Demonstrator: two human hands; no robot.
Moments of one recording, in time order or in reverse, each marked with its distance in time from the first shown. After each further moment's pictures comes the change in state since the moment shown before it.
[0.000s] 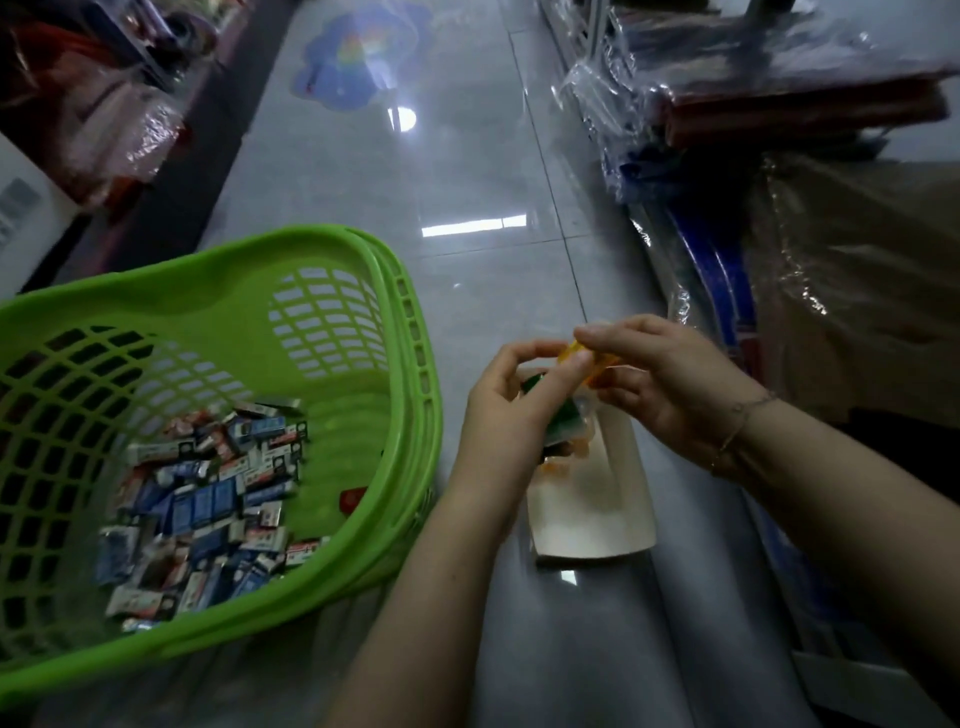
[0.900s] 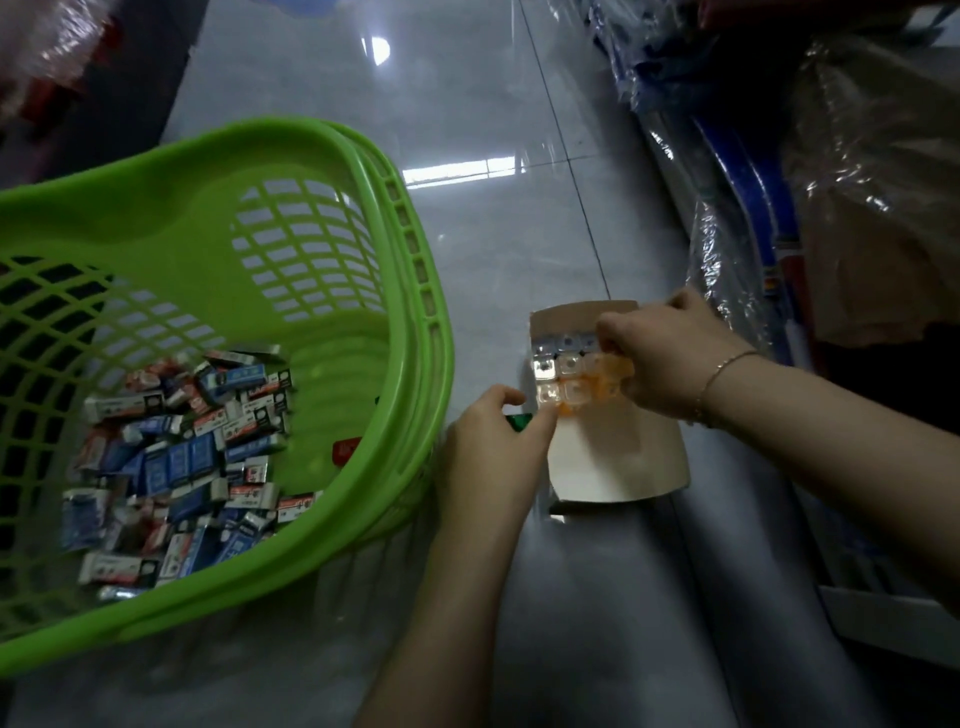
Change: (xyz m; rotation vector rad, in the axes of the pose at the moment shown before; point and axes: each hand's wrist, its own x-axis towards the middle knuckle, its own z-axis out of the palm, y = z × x) left_hand -0.003 -0.086 -0.042 0.750 0.235 -0.092; right_hand 0.042 0.062 -0.021 -1.886 -0.055 -0.284
